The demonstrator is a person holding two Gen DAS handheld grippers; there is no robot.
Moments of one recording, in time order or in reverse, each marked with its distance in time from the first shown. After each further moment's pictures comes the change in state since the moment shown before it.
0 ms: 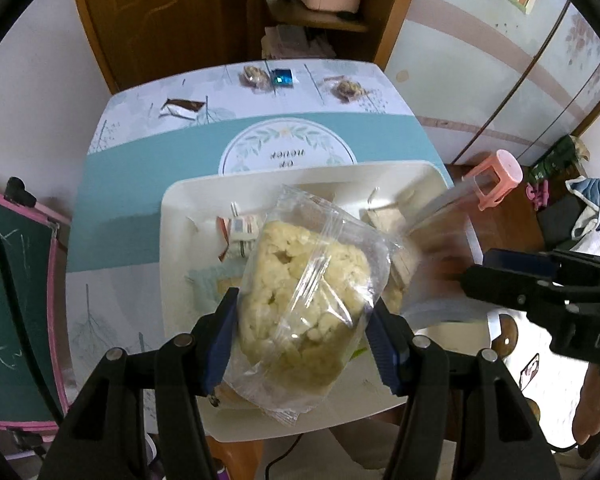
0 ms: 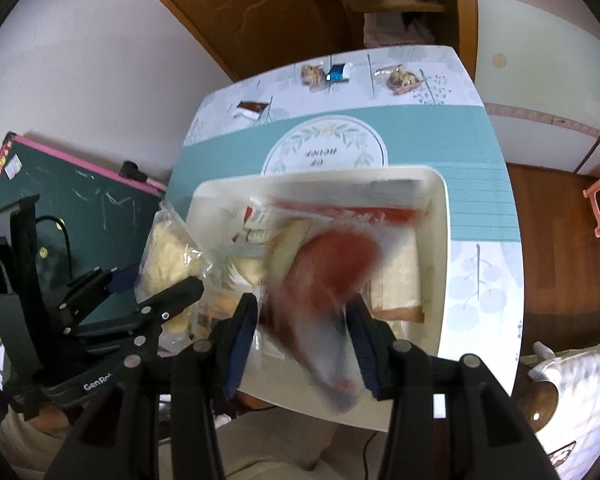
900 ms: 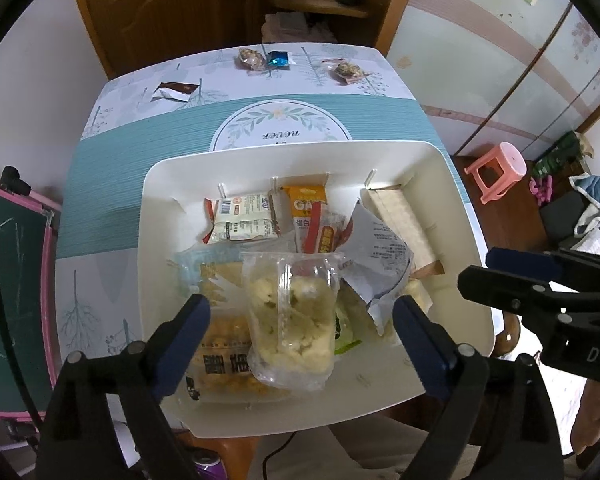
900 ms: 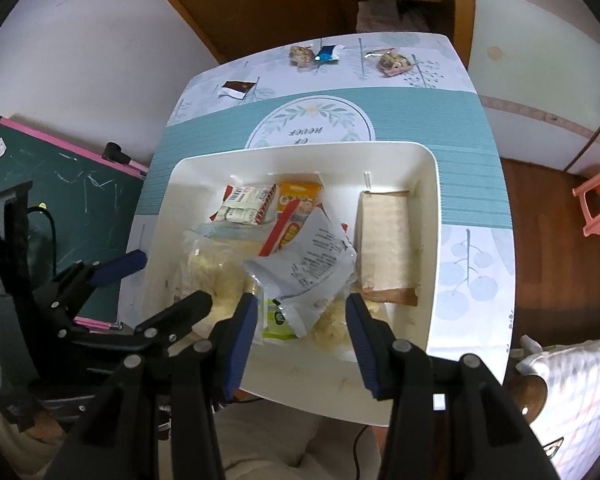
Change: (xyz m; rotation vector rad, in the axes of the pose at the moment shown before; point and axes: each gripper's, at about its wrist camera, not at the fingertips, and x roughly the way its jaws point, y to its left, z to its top) left arm 0.016 -0.010 -0.007 -0.018 0.028 0.010; right arm 0.011 -0.004 -0.012 -0.005 0.037 -0.064
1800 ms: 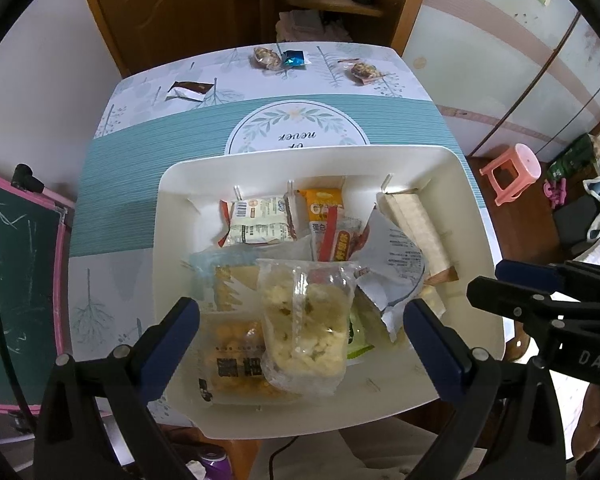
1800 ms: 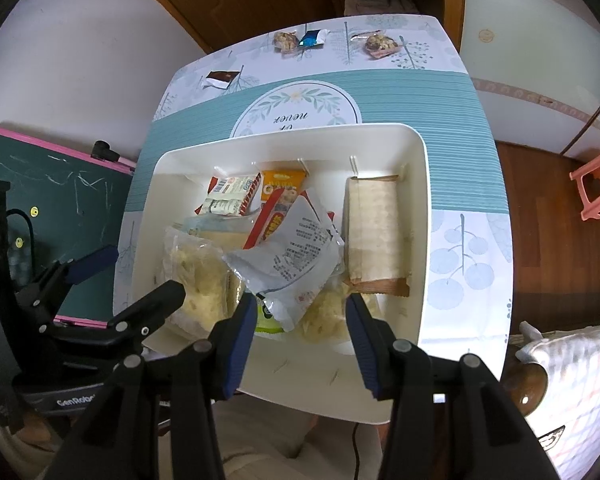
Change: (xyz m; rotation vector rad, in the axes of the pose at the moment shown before) left arm 0.002 0.003 0.008 -0.010 0.015 0.057; right arm 0.010 -0.010 0.003 0.031 0.044 -0.010
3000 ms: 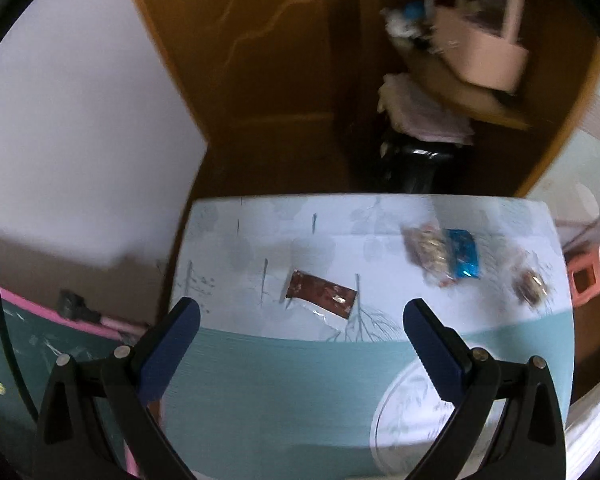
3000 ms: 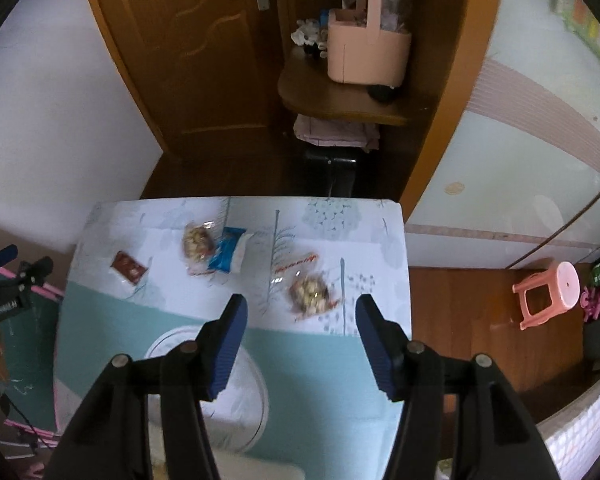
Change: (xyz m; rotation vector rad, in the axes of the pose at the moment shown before) left arm 0.076 0.171 0.313 -0.159 -0.101 0.235; right arm -0.002 -0.041 0.304 -0.068 -0.238 -0.267
